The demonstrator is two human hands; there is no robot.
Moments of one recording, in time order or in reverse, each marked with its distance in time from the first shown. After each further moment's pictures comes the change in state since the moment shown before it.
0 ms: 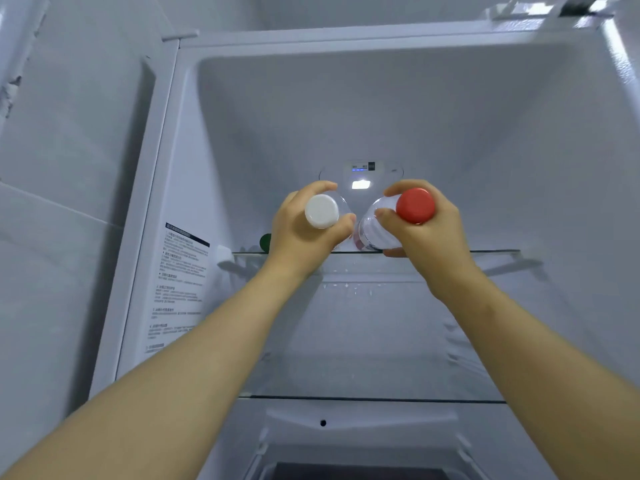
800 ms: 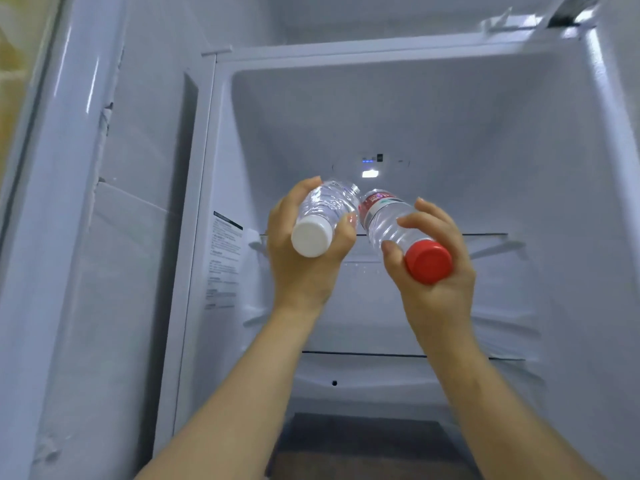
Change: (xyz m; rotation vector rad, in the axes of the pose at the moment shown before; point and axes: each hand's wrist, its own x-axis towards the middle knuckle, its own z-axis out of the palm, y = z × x) left_hand -0.077 0.056 -0.029 -0.163 0.340 0.054; right_hand -0.094 -0.026 0.001 0.084 0.155 -0.316
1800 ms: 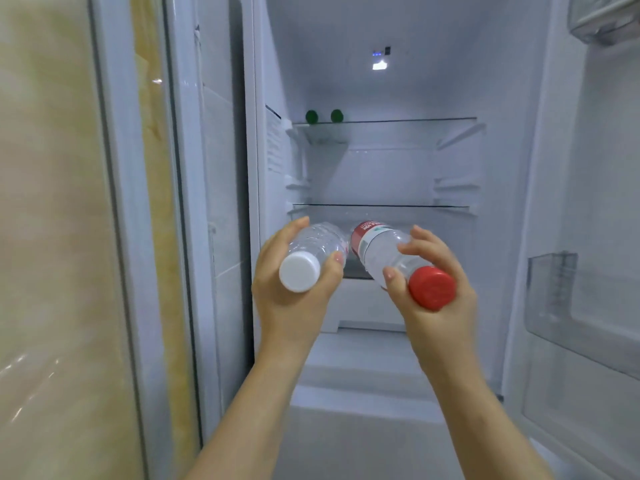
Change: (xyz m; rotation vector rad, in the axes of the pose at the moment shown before) left_hand -0.178 0.186 -0.146 0.232 -0.084 -0.390; right_hand -0.154 -0.224 -0.081 -0.012 -0.093 0.502
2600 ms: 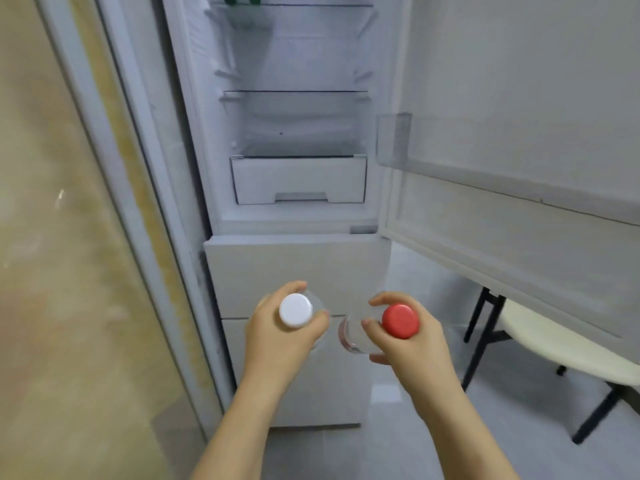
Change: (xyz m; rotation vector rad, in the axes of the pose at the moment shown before) left_hand -0.263 0.129 -0.093 0.154 -0.437 -0.697; right_hand -0.231 -0.192 -0.154 -0.264 -0.052 0.838
